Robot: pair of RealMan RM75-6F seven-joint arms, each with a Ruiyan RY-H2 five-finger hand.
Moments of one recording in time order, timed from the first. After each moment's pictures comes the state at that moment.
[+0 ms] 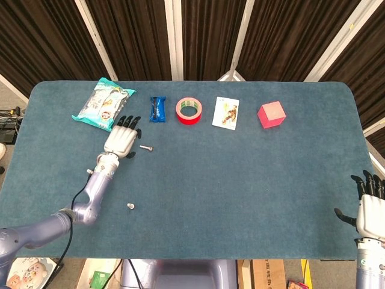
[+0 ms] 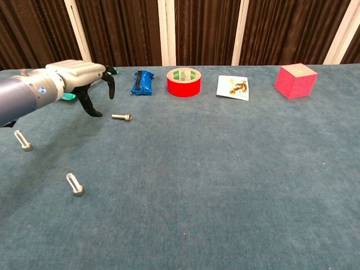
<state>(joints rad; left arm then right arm) -0.89 -1.71 -0.26 -1.00 1.01 0.83 0.45 0.06 -1.24 0.19 -1.65 -1.20 1.51 -0.24</state>
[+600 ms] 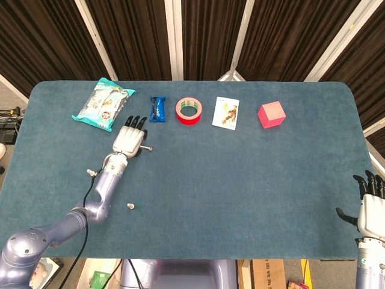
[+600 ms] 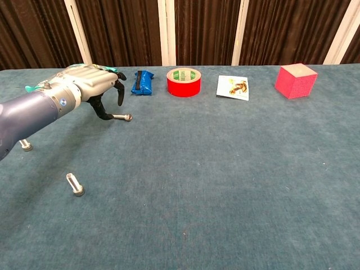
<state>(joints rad) -0.94 -1.87 -0.24 -0.74 1.08 0.82 0.36 0.06 -1.25 0.20 -1.64 -1.18 1.51 -0.25</state>
